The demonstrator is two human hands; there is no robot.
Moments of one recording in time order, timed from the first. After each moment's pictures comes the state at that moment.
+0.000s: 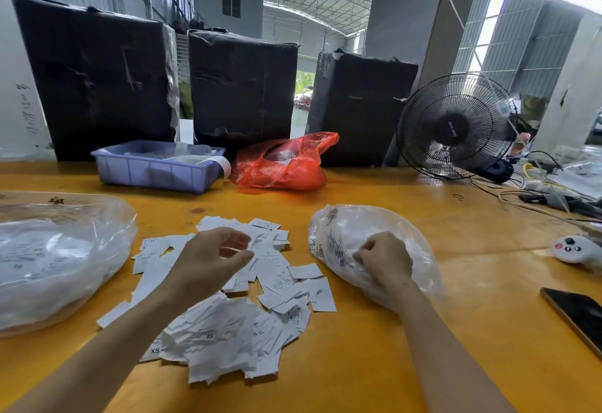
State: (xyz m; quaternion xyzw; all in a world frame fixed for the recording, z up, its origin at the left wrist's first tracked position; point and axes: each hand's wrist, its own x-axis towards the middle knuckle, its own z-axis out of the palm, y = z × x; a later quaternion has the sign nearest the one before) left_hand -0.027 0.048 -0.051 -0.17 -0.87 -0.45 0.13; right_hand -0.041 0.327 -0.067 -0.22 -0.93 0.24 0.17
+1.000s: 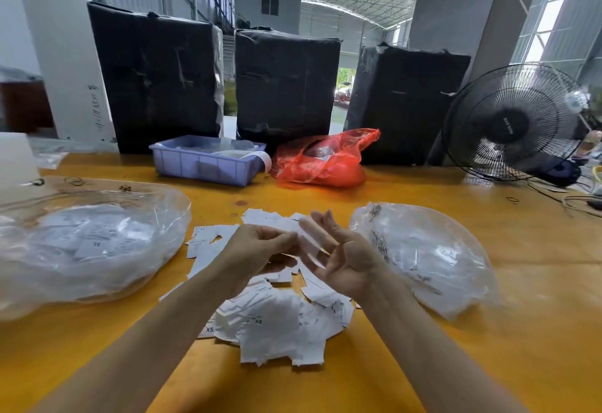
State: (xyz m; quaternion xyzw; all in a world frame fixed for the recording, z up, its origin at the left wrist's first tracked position) left_hand -0.019 0.042 -0.042 -0.09 -0.70 -0.70 -0.09; right_hand -0.016 0.202 -0.041 -0.05 -0.46 0.87 -0.14
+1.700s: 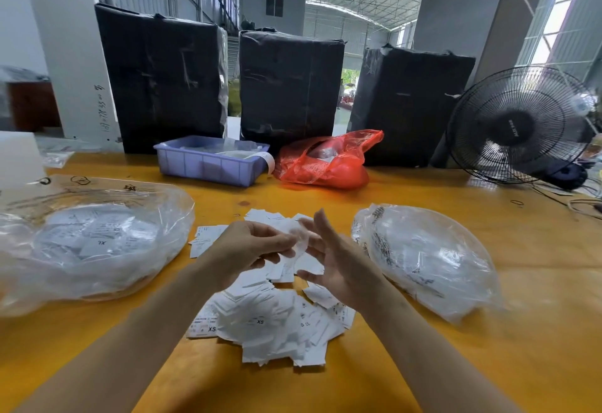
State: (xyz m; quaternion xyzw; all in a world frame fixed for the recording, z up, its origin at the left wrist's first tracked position) left_hand -0.022 0.027 -0.035 -0.09 -0.75 -0.65 -0.09; right_hand -0.013 0.198 -0.050 0.07 -0.63 0.77 -0.13
